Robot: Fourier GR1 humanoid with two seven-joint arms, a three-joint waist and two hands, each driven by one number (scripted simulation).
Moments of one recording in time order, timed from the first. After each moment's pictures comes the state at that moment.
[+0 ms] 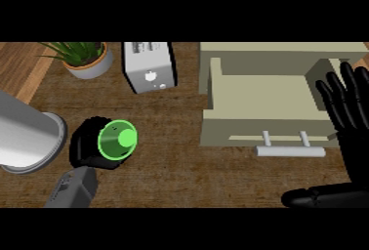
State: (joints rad) left arm -0.36 0.10 0.26 -0.68 0.16 -0.29 -0.94; right arm -0.11 -0.10 -0.06 -2.12 -0.16 0.12 0.23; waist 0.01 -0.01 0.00
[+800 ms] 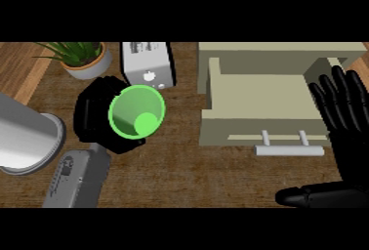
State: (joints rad) left arm -0.36 0.01 0.05 -1.37 0.27 -0.11 -0.40; right arm -0.09 -0.08 -0.05 -2.09 -0.14 0.12 0.19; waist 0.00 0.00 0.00
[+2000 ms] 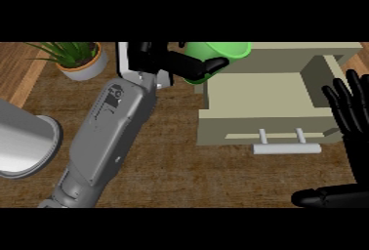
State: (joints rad) left arm -0.95 0.00 -0.07 -1.10 0.22 0.24 -0.16; right arm -0.06 -0.12 -0.12 -2.07 -0.20 0.18 0.15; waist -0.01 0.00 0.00
